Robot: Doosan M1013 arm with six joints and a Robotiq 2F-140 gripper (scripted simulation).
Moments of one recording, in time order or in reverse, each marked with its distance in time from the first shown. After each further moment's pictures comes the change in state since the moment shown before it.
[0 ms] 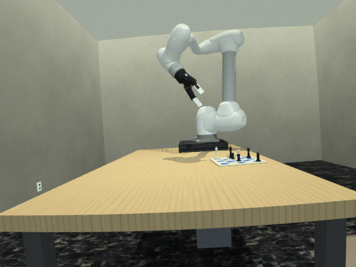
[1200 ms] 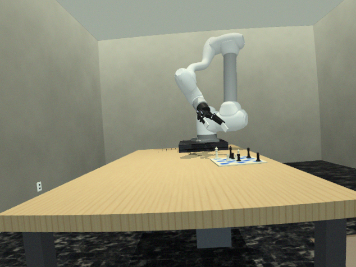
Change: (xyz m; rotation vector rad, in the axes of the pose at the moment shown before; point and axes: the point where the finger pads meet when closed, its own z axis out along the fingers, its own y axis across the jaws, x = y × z) arm -0.010 -0.067 0.178 -0.494 0.000 0.836
